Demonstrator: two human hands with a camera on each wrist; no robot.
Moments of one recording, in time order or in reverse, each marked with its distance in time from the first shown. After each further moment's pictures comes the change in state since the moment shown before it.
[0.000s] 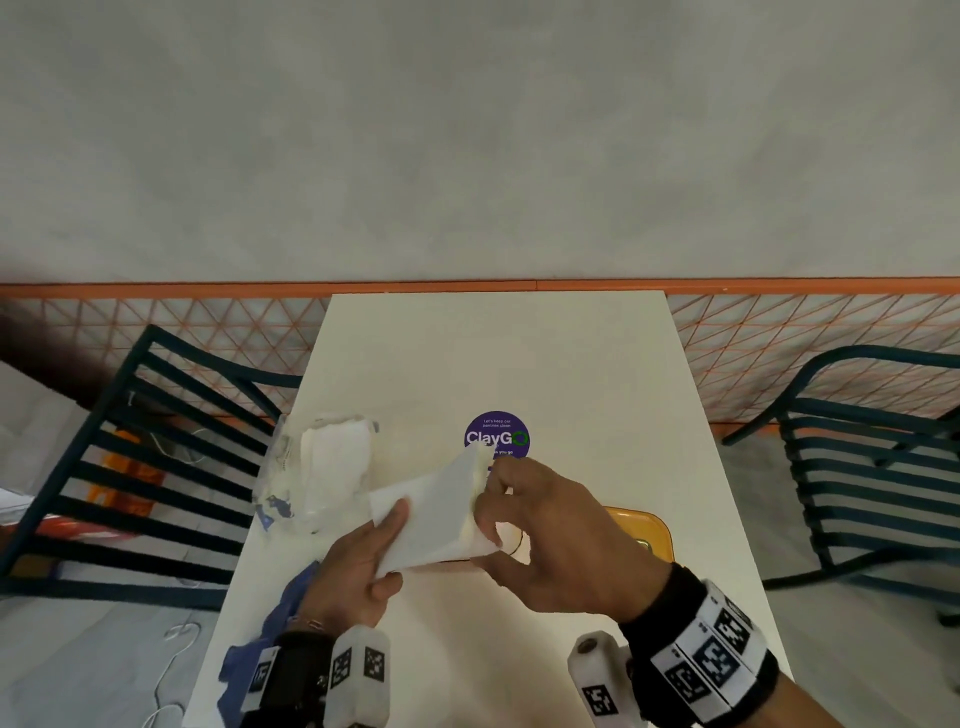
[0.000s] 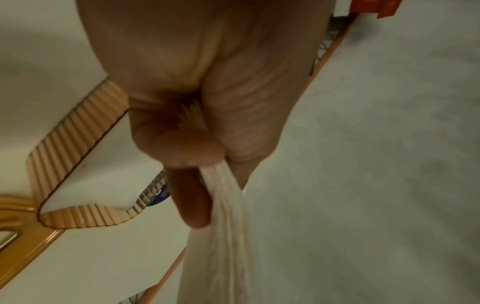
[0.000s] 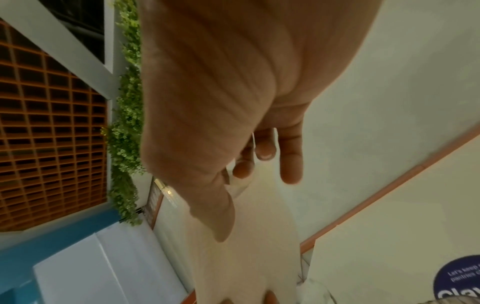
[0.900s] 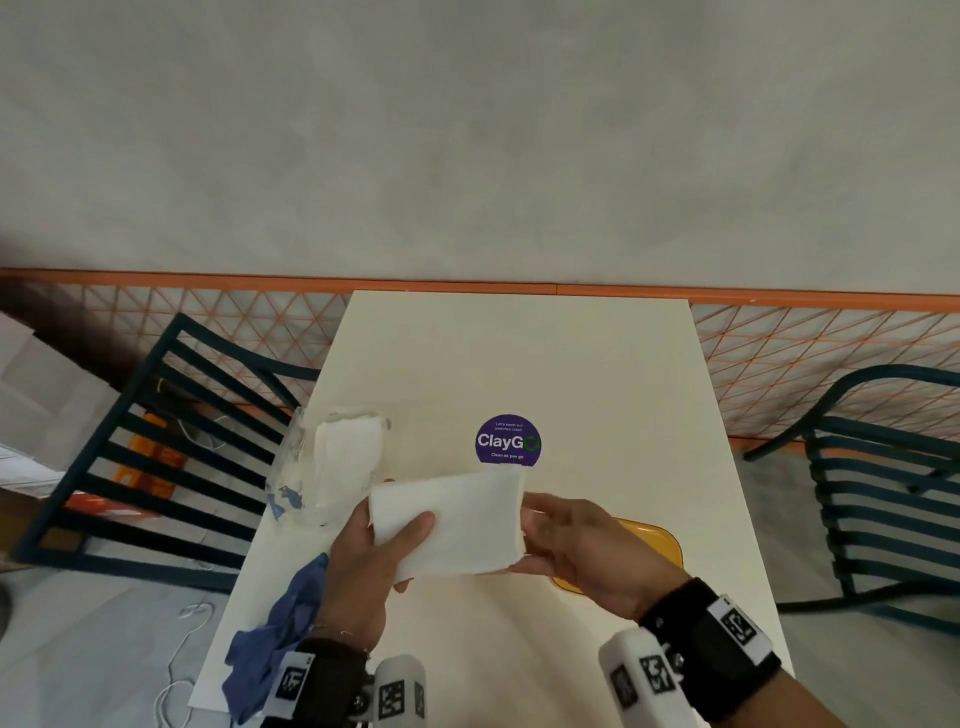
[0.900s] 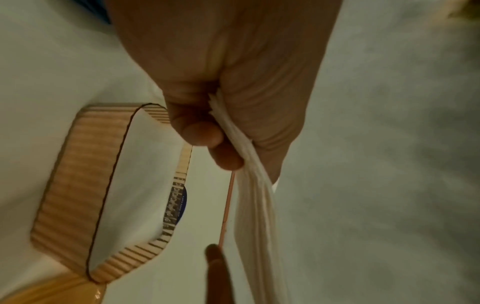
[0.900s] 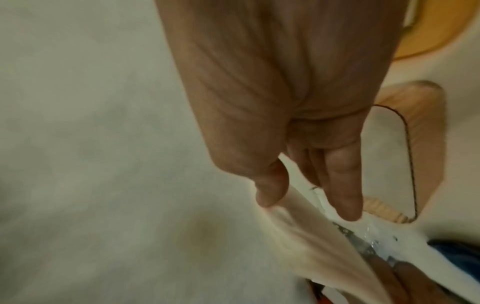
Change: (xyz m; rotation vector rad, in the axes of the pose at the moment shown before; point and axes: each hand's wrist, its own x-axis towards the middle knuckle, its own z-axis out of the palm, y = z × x) left_hand -0.017 -0.003 0.025 0.072 0.229 0.221; right_hand -0.013 0.051 0.025 1.428 -0.175 0.753
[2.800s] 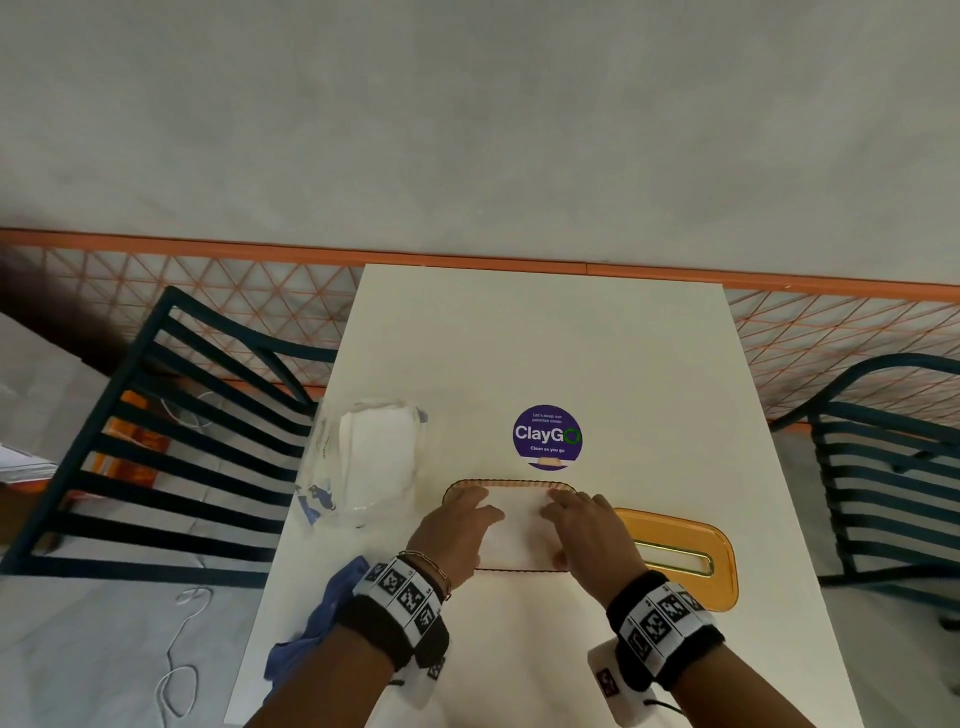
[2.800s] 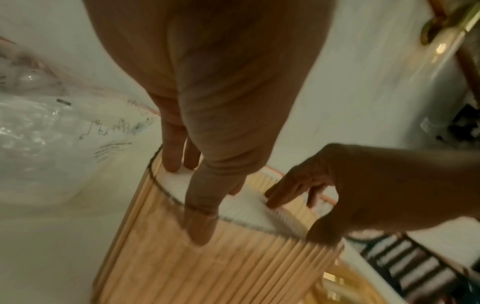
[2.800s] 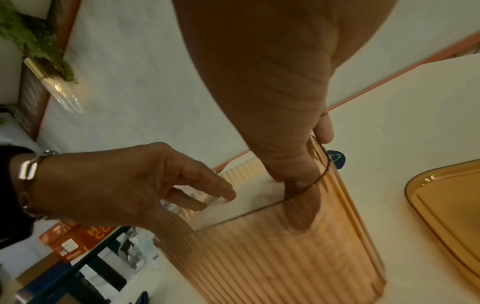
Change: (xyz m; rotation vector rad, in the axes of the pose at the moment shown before) left_hand 0.104 -0.022 -0.012 1.423 -0.659 0.492; right_hand 0.108 0.059 0.008 -1.865 0.373 0.016
